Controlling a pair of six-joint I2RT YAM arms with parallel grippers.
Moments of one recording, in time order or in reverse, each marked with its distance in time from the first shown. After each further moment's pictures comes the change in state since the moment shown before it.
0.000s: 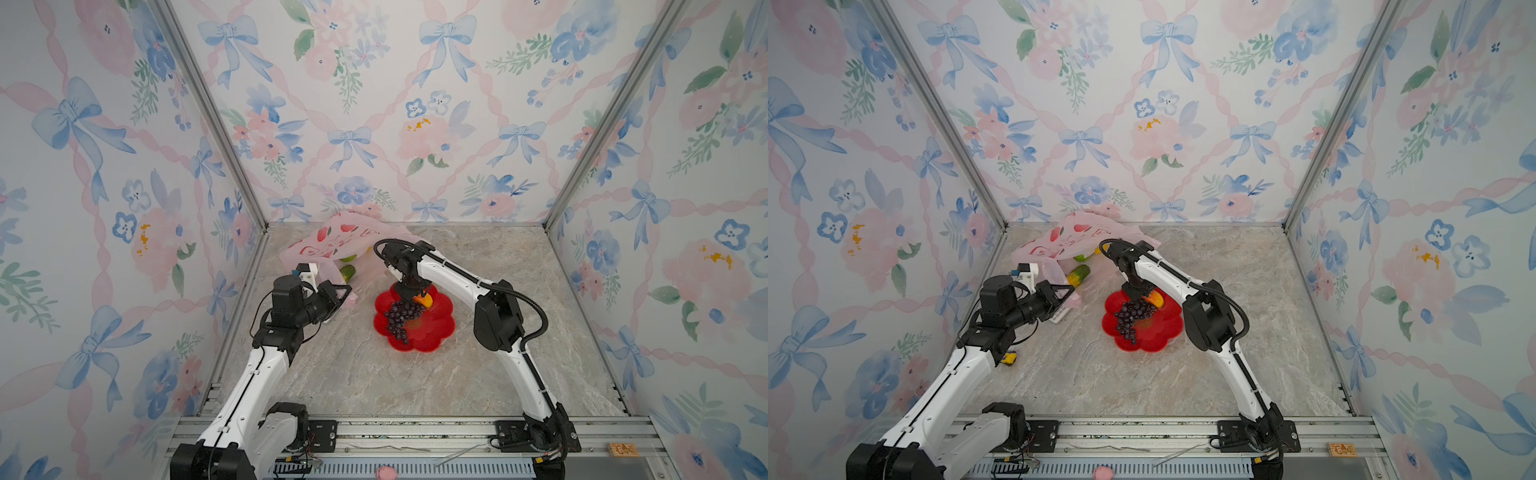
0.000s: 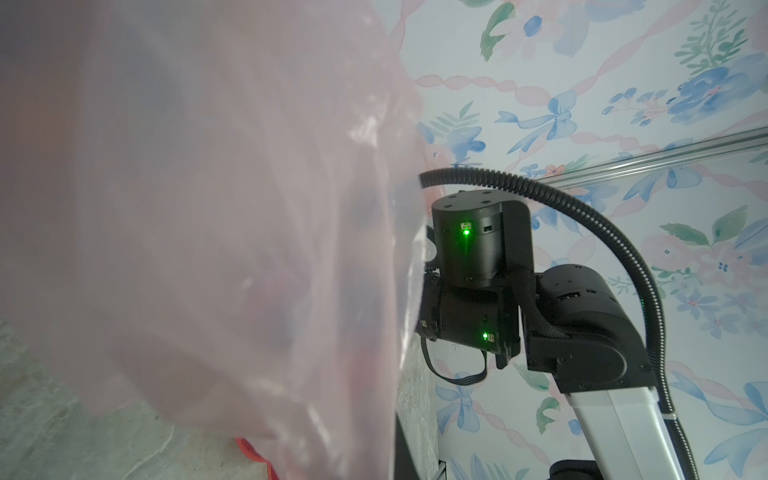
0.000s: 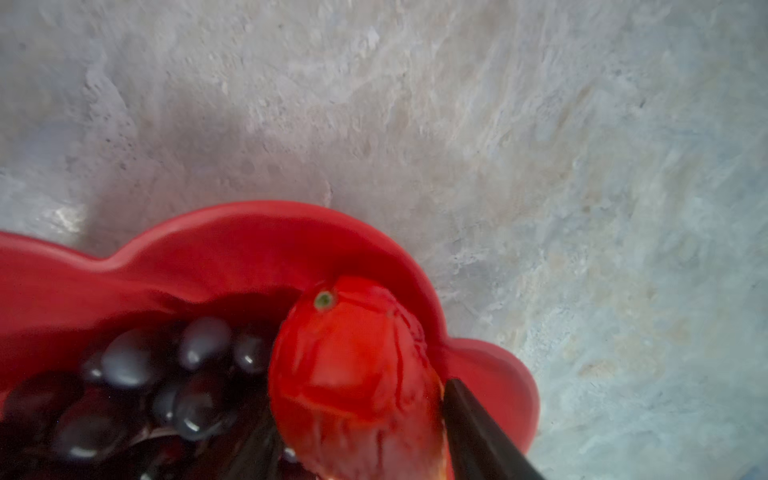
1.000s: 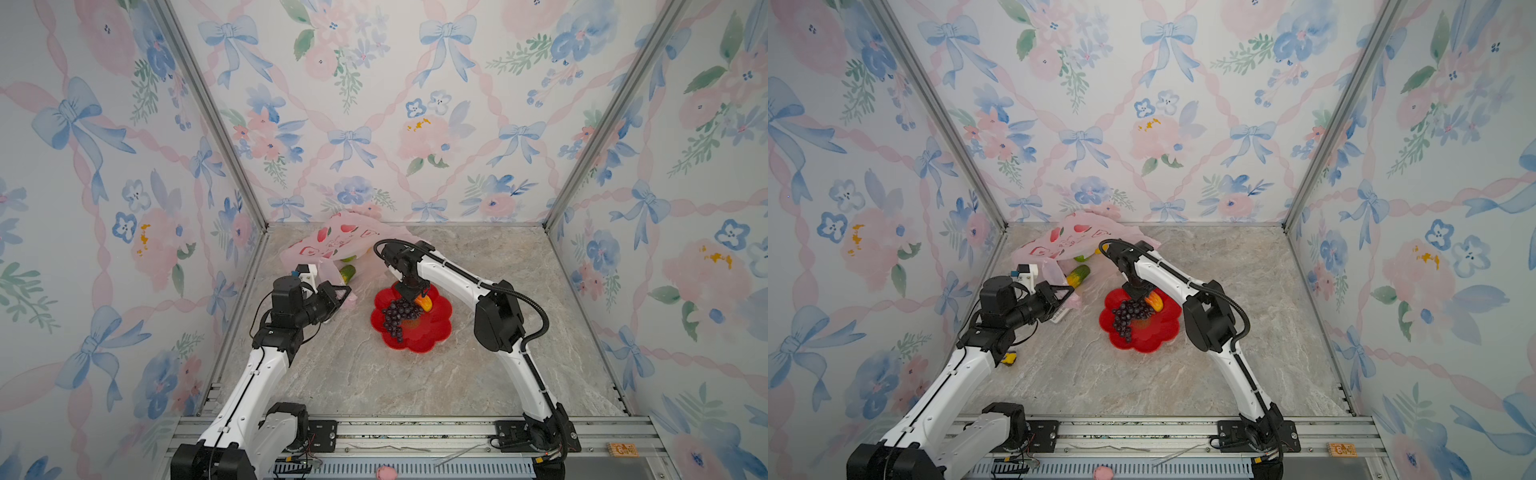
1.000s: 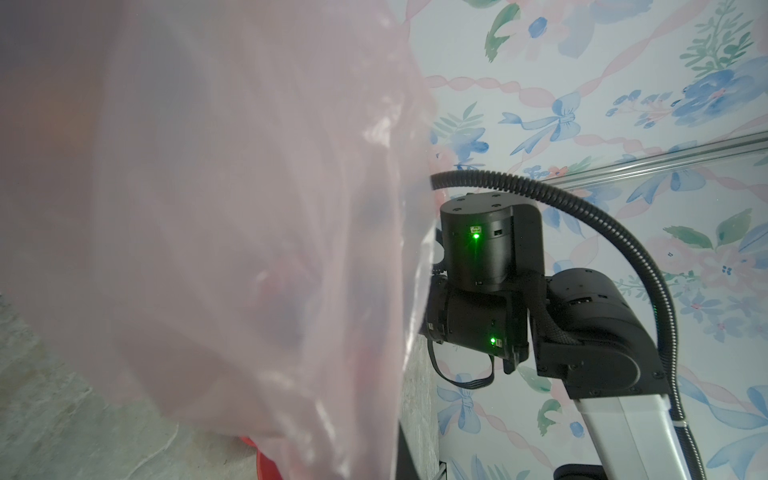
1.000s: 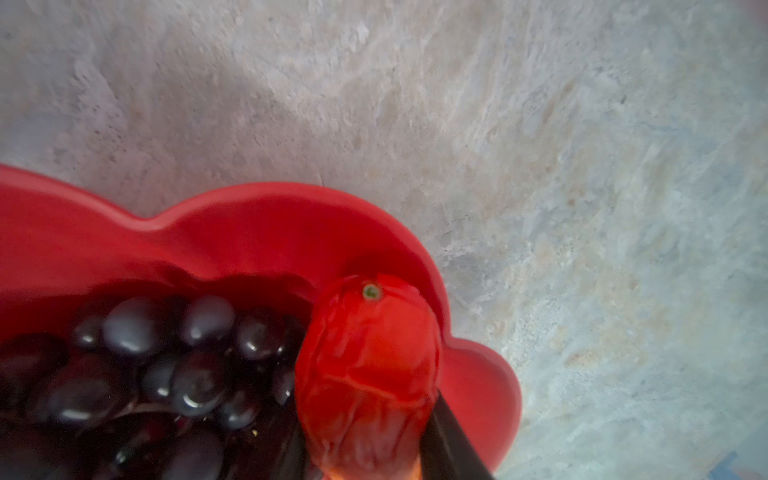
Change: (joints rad) left arm 0.005 -0.001 -0.008 -0.002 0.000 0.000; right arm 0.002 -0.019 -0.012 -0.007 0.018 0.007
